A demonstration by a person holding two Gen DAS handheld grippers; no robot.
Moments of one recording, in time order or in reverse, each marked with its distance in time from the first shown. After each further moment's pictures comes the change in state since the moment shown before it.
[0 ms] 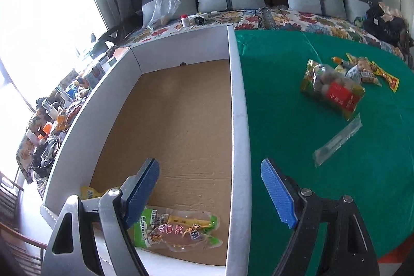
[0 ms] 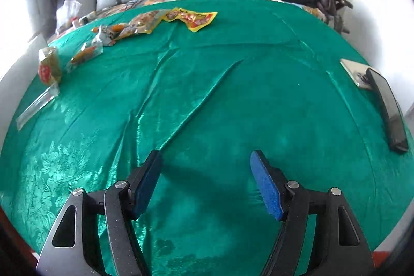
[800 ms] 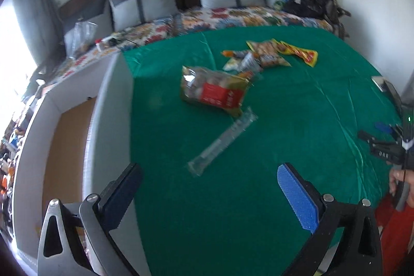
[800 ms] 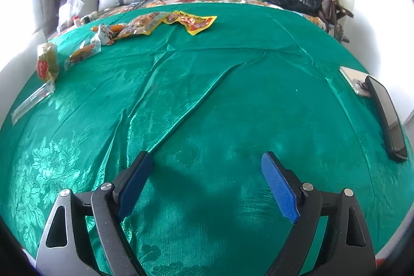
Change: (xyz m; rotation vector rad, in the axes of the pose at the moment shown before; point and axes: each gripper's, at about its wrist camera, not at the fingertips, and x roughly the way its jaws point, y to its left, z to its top) left arm -0.028 -0.132 0.014 0.275 -0.011 -0.361; right arm 0.004 -0.005 -0.011 -0.050 -0.024 -0.016
